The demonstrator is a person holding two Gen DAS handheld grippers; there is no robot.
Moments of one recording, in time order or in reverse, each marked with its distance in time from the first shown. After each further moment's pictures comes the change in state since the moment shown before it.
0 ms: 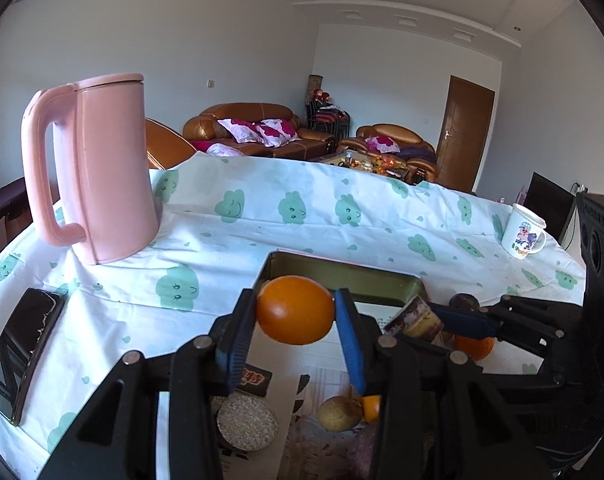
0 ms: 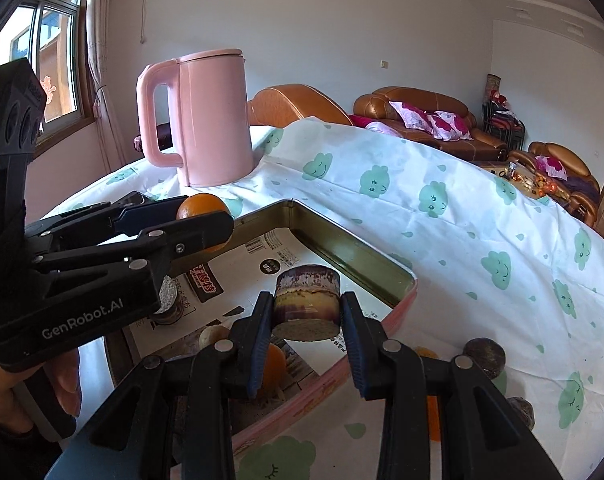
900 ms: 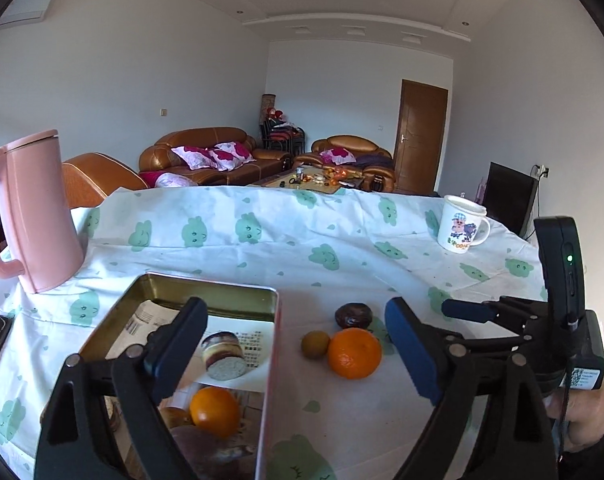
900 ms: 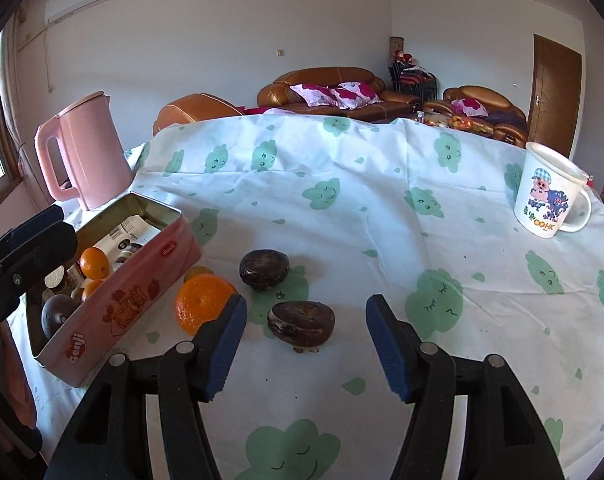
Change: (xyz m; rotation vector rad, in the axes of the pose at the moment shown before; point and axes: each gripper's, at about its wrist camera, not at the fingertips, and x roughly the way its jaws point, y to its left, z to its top) left arm -0.011 -0.116 -0.006 0.122 -0.077 -0.122; right arm -0.065 -0.133 -0.069 0.270 0.031 -0.214
